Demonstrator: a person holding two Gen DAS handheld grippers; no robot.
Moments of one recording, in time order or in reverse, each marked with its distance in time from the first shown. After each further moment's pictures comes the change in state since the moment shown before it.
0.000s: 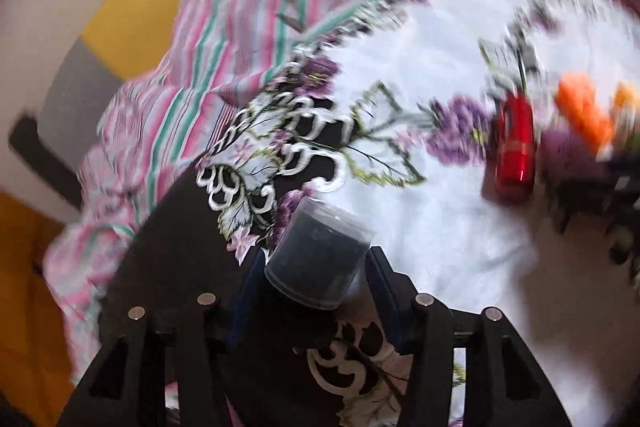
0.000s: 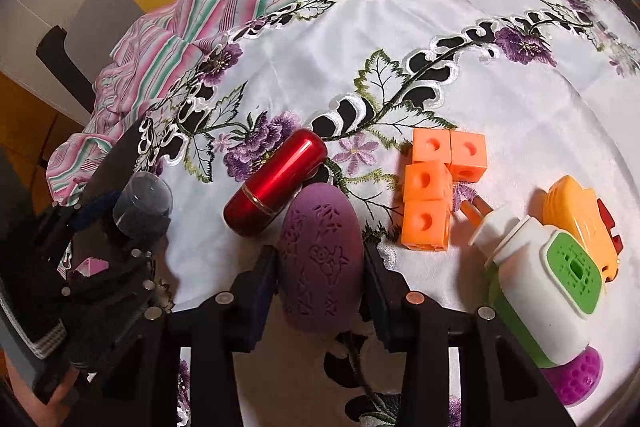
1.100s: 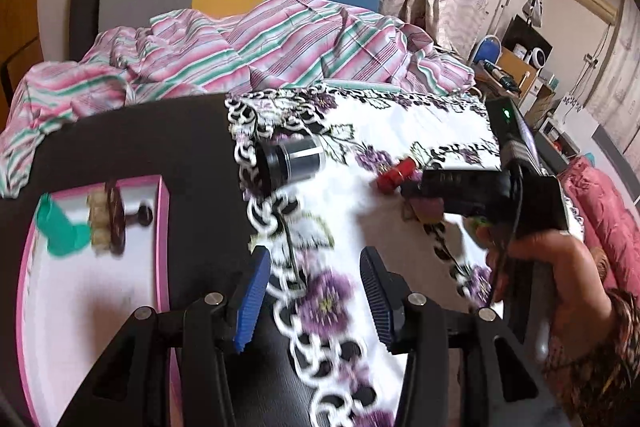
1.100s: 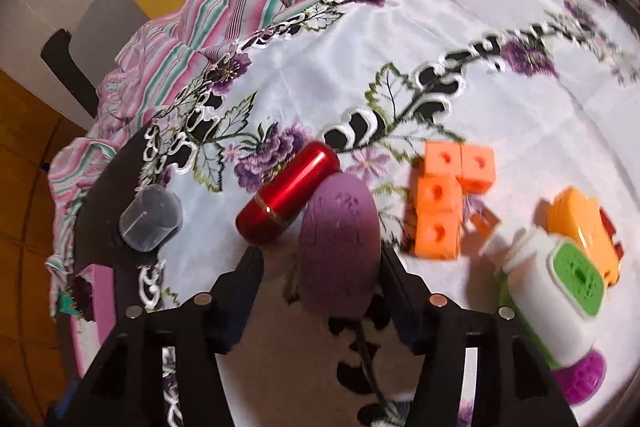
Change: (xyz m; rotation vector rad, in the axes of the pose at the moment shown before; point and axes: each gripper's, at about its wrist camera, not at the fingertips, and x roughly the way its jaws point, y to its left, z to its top) left arm -0.122 0.020 -0.119 -0.537 -0.195 -0.301; right arm 0.000 0.010 0.006 -0.032 -0.049 -0.025
